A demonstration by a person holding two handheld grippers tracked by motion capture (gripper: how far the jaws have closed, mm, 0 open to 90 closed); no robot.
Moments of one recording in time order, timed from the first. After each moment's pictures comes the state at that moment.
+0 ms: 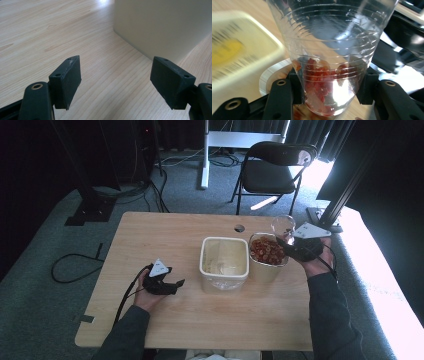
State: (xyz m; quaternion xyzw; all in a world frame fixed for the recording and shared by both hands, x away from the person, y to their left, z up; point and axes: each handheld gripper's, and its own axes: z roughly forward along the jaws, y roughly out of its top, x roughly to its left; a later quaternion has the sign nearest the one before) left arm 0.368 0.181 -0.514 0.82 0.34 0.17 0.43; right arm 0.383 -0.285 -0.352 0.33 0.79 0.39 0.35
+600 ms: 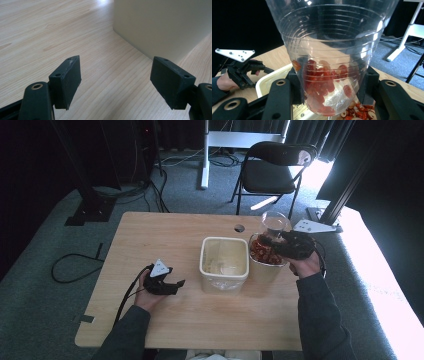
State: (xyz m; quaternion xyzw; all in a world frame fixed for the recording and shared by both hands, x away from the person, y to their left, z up) left arm 0.368 0.179 -0.516 0.82 0.34 0.17 0.43; right arm 0.381 -0.263 -0.340 0.31 0.75 0.55 0.19
